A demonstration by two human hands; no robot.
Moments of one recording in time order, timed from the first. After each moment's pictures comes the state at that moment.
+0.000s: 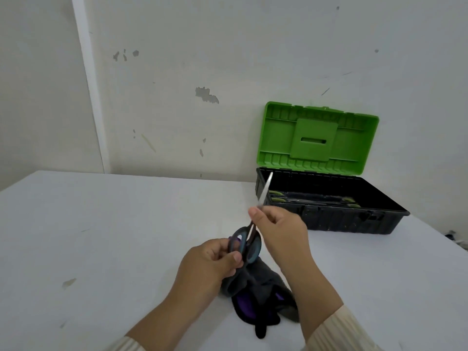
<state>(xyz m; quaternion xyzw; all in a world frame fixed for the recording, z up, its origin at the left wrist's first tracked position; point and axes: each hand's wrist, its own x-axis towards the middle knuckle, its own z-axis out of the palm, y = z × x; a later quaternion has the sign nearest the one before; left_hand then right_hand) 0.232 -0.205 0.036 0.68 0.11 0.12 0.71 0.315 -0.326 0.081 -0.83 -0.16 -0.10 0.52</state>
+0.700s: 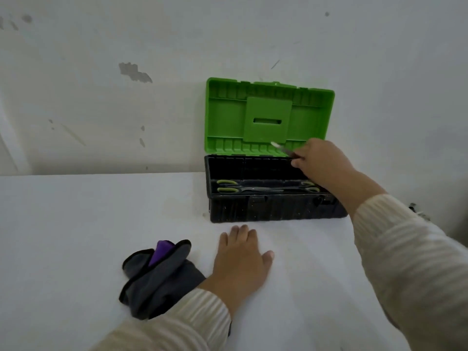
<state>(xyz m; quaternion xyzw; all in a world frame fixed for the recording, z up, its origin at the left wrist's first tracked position) 0.366 -0.350 0.000 0.99 0.00 0.00 0.15 0.501 -0.487 0.150 -0.96 -0.19 -0.19 0.03</state>
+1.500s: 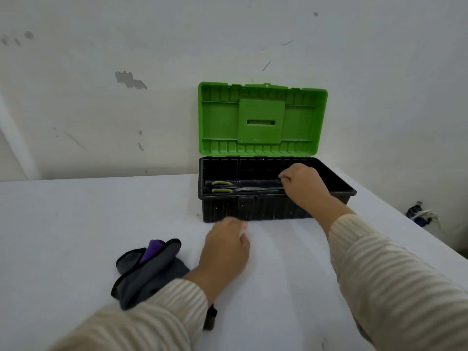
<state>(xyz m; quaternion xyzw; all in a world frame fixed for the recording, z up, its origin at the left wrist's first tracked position) 0.373 -0.343 0.008 0.94 0.01 0.16 0.31 0.514 -0.499 0.089 -0.95 -0.21 -0.19 0.15</state>
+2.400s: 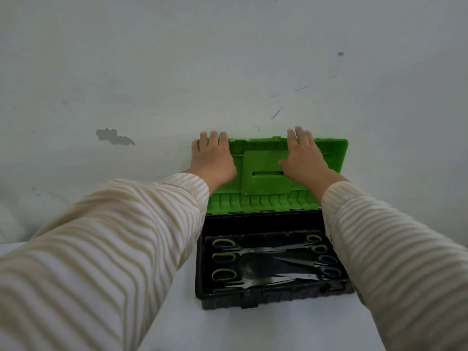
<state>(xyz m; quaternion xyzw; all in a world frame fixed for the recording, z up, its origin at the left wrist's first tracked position) 0.614 -0.249 0.235 0.98 0.09 0.14 0.08 0.685 -0.442 0.230 -0.97 -0.17 -0.14 0.09</state>
